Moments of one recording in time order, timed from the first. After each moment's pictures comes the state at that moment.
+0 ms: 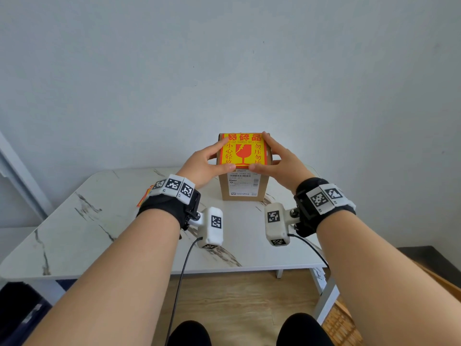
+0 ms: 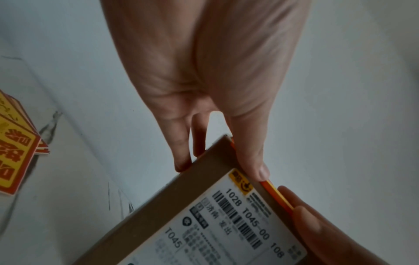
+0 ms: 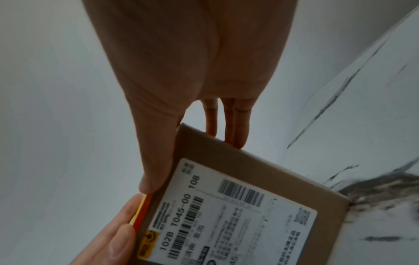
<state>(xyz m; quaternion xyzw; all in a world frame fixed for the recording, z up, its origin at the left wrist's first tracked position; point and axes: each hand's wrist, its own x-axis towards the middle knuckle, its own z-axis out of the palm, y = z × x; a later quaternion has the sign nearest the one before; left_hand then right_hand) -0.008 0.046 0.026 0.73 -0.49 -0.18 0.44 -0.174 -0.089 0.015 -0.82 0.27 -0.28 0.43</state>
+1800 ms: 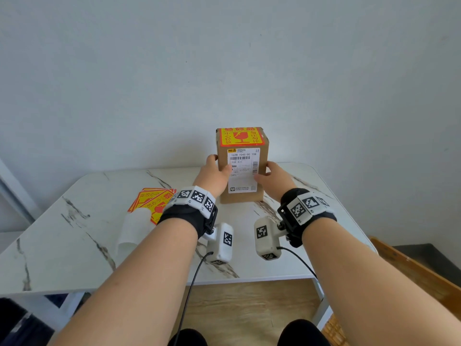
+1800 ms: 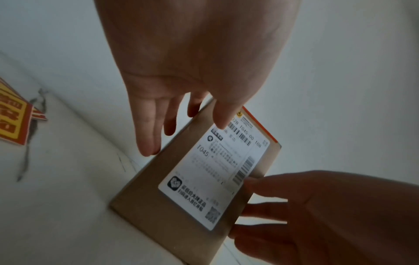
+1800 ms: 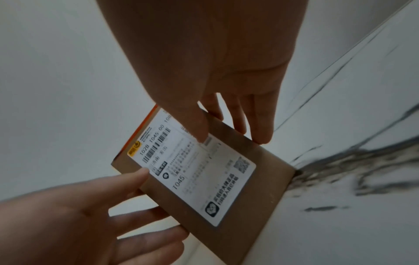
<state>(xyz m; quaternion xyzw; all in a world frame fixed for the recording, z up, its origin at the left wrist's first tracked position) -0.014 -0.007 -0.010 0.82 -0.38 -0.16 0.41 -0.145 -0.095 -0.014 -0.79 0.42 -0.21 0.40</state>
